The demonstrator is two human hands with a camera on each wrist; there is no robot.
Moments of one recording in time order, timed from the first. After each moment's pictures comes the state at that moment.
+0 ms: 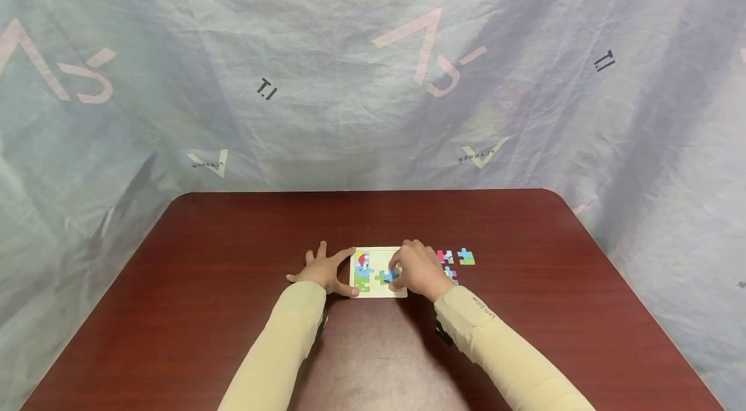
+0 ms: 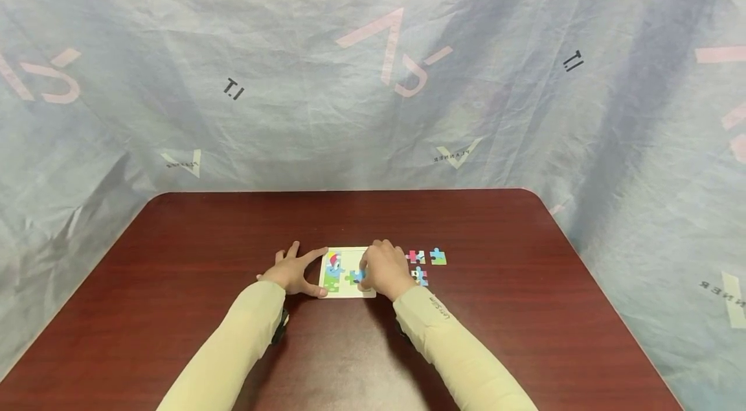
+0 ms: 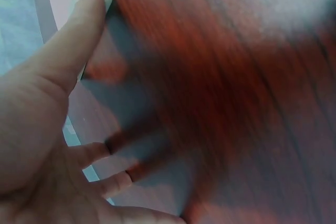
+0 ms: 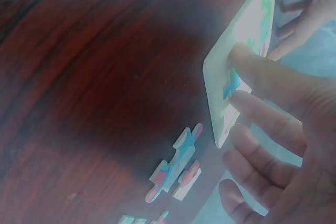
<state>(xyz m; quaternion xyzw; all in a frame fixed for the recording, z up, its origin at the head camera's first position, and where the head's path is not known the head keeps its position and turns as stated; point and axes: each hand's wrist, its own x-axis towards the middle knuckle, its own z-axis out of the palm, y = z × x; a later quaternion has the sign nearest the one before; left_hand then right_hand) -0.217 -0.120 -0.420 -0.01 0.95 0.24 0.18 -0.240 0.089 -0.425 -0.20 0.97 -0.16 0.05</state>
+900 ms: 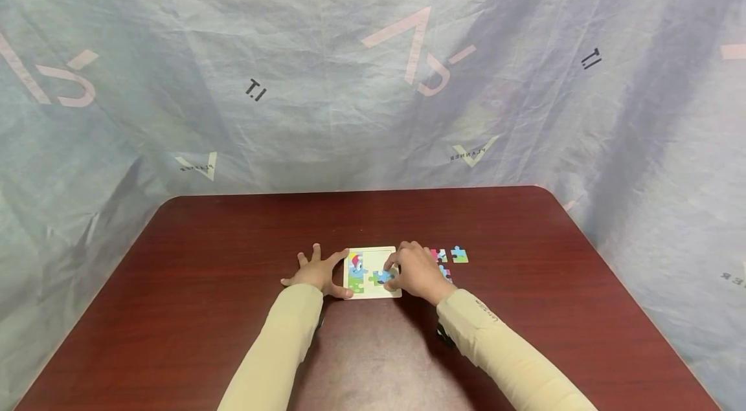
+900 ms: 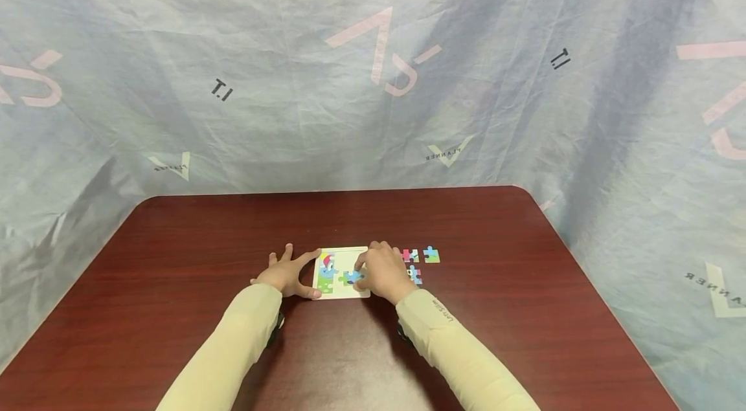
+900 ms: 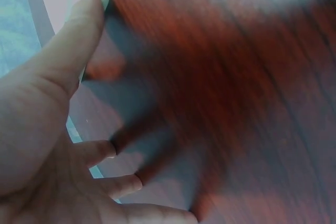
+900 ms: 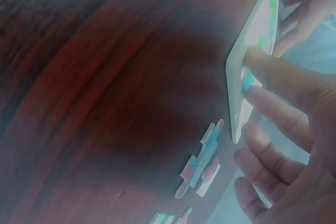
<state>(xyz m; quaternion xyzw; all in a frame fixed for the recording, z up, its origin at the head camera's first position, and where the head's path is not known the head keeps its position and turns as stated) -0.220 -0.114 -0.419 -0.03 0.95 0.22 0.20 -0.236 0.099 -0.434 -0.21 0.96 -0.20 0.03</state>
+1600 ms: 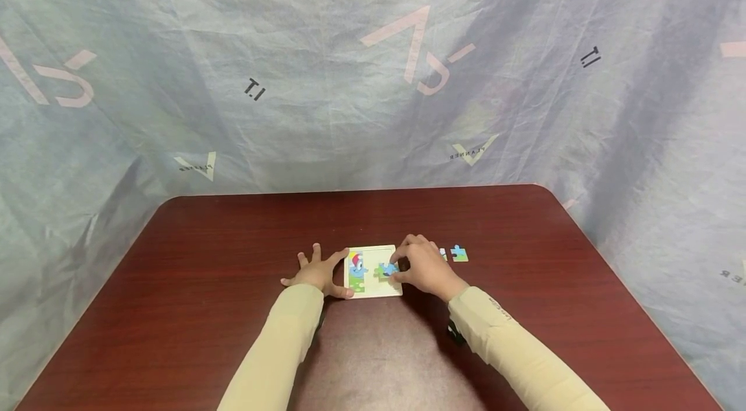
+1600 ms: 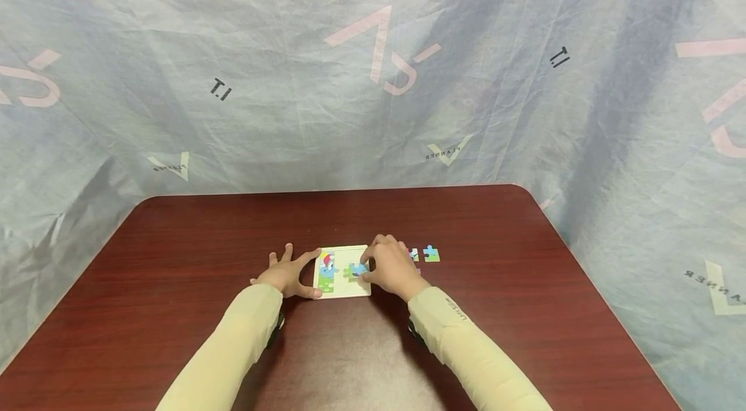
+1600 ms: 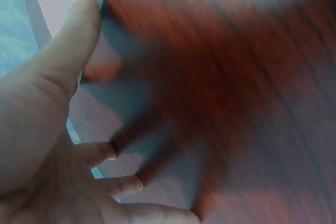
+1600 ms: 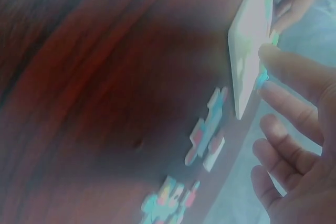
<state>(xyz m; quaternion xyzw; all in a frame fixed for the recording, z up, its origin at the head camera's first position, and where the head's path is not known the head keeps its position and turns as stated) -0.218 -0.113 -0.419 -0.03 0.96 0.22 0.20 -0.240 0.119 -0.432 -0.25 0.94 -0.23 0.00</state>
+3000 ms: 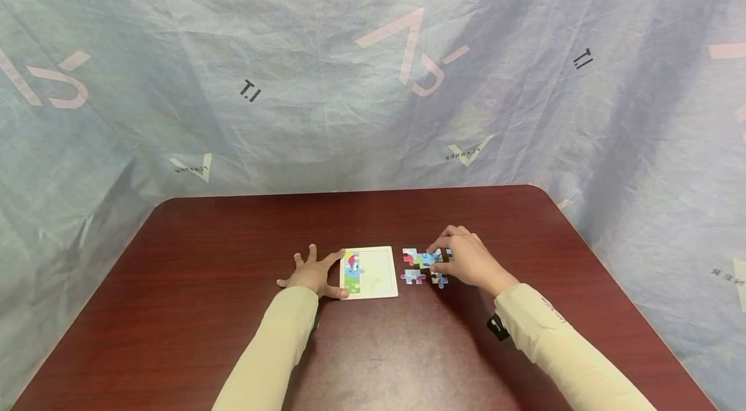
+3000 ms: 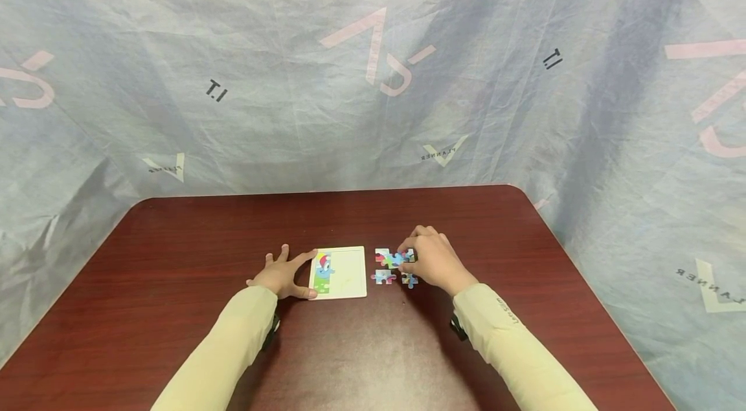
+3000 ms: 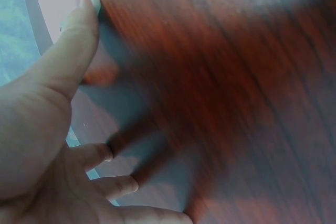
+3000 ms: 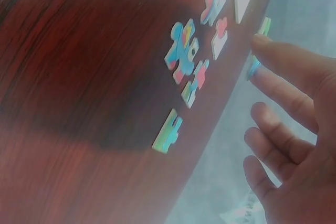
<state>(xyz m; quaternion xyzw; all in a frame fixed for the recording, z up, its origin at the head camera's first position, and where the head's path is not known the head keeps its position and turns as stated) -0.218 -0.118 -0.424 -0.01 0.96 0.22 0.18 -0.240 0.195 -0.407 -0.23 0.95 -0.19 -0.02</state>
